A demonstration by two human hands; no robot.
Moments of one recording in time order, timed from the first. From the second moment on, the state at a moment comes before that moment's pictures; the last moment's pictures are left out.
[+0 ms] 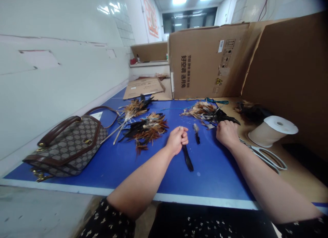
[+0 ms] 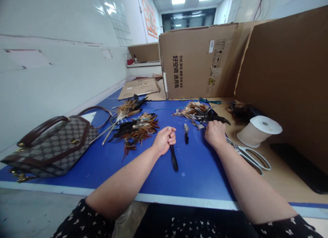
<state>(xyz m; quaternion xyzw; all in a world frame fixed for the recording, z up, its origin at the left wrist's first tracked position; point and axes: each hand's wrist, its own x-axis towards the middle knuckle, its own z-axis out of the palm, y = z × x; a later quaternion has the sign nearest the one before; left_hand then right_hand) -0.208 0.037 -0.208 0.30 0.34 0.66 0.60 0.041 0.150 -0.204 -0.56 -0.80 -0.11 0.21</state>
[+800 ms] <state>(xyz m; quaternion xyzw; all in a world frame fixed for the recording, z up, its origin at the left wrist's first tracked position) -0.203 0.044 -0.208 0.27 0.36 0.71 0.55 -0.002 0.087 -0.200 -0.26 -0.92 0.13 0.27</state>
